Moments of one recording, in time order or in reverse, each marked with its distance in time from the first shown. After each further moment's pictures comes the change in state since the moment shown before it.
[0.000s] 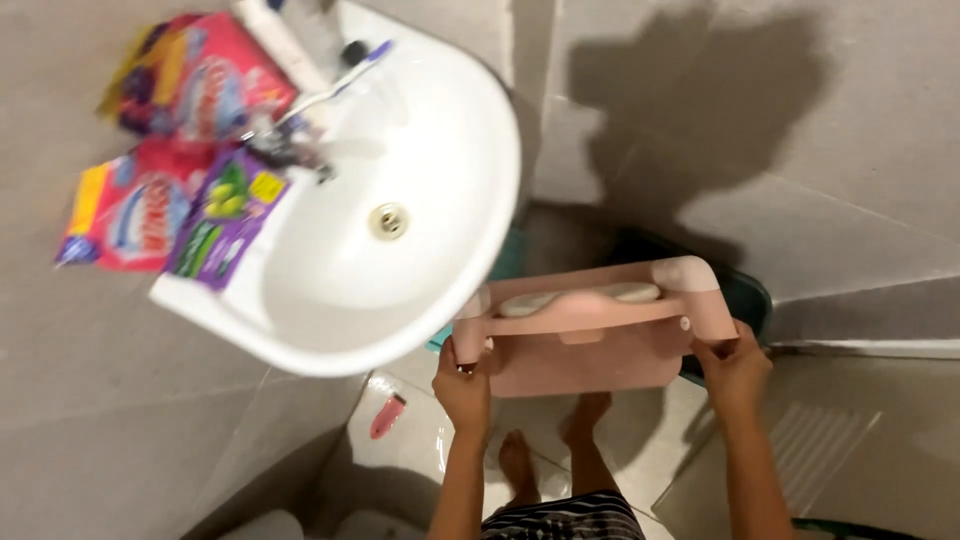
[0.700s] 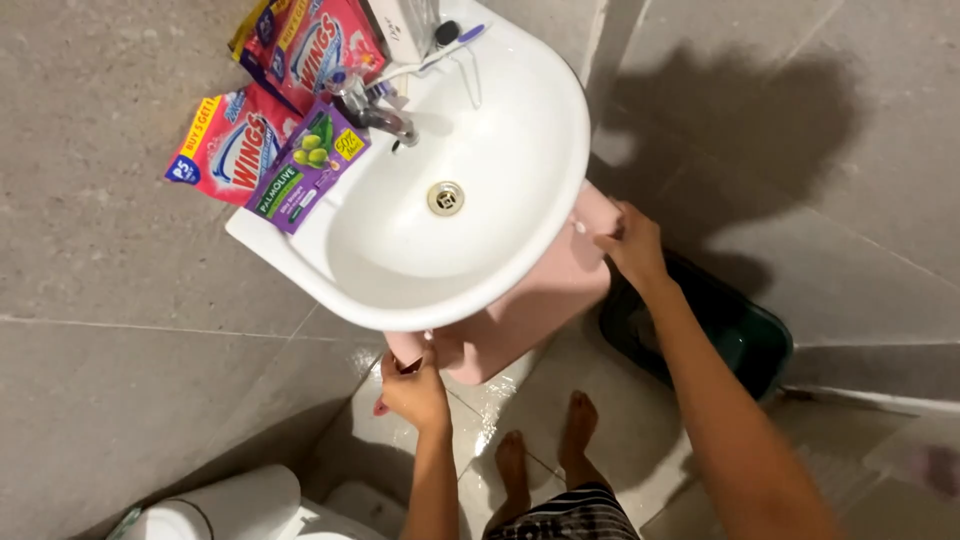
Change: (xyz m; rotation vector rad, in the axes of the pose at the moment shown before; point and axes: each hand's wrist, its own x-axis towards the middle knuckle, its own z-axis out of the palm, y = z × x) left_hand 0.021 -0.019 -0.082 0.007 0.512 -0.142; right_hand 0.105 -0.154 0.160 0.067 -0.395 -0.507
